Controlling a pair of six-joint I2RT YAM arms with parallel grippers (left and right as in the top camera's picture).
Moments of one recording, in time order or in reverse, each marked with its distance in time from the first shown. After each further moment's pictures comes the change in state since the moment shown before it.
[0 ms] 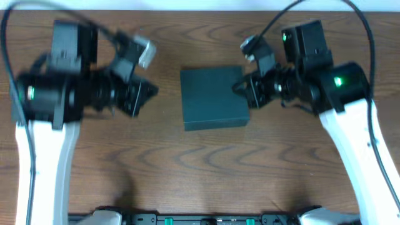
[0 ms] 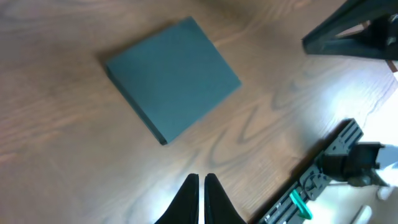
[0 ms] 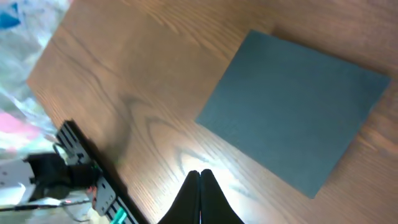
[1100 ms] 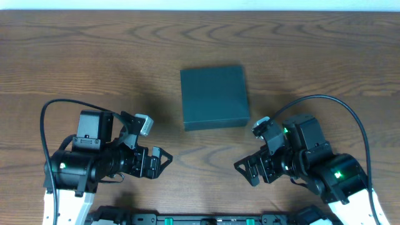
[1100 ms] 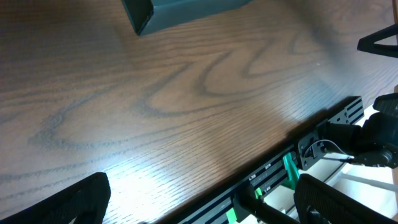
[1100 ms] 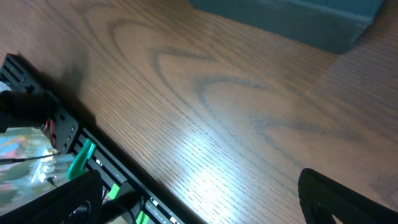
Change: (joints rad) left arm -0.001 -0.439 -0.803 0.206 0.008 -0.223; right arm 0.070 -0.540 -0.769 0.125 0.109 0.099
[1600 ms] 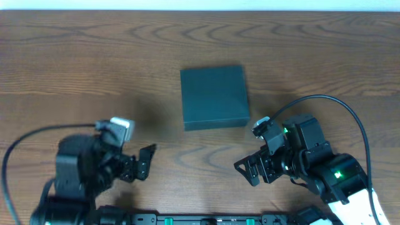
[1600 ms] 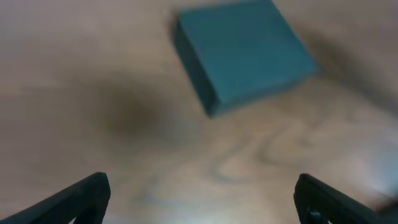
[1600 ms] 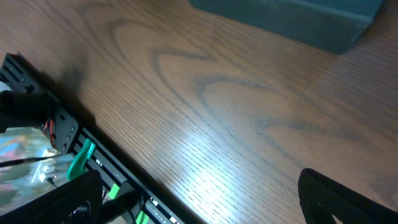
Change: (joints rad) left arm 0.005 -0.328 -0.076 0.229 -0.291 -0.012; right arm 0.000 0.000 -0.001 0.000 0.000 0.000
